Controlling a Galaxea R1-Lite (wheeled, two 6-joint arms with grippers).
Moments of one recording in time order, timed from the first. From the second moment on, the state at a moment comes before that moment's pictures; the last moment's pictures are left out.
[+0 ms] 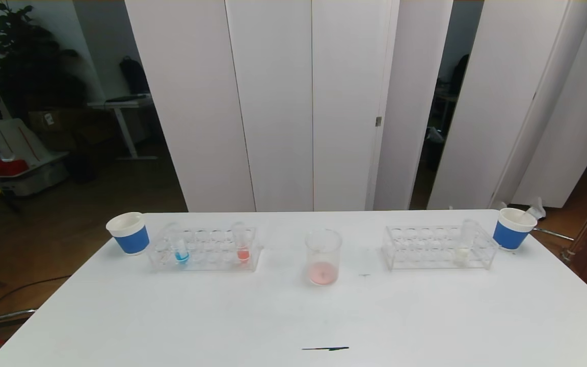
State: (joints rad) left arm 0.00 0.00 0.00 0.00 0.00 0.02; right arm 0.00 0.00 -0.07 0.15 -0.02 0.05
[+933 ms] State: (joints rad) left arm 0.00 0.00 0.00 0.00 0.00 0.02; right arm 0.00 0.00 -0.06 0.15 -0.01 0.00
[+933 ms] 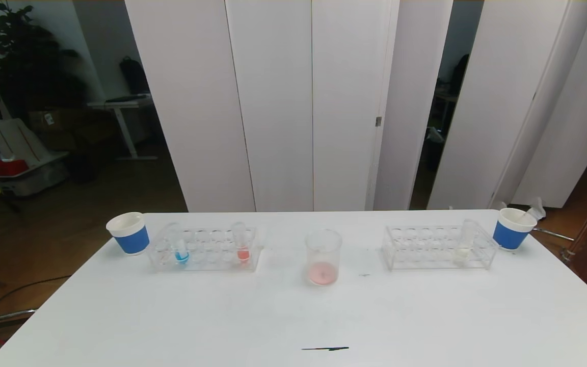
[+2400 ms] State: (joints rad) left arm 0.00 0.01 -0.28 0.14 0.04 0.03; right arm 0.00 0.00 -0.06 0.15 -0.01 0.00
